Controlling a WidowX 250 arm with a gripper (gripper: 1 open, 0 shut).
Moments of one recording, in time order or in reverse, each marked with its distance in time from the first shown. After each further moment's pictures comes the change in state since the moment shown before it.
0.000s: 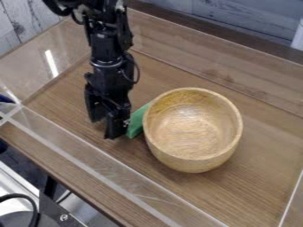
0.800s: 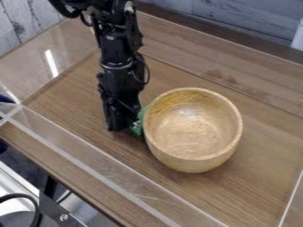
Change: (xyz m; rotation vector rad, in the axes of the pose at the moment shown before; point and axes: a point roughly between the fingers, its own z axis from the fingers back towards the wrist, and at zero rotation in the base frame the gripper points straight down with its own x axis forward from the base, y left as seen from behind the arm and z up) arm 0.014 -0.011 0.000 -0.005 -0.054 -0.076
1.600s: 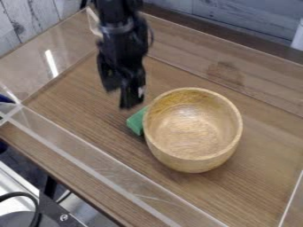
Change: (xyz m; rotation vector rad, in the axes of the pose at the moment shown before) arm 0.008 -0.001 0.068 0.042 -0.125 0.029
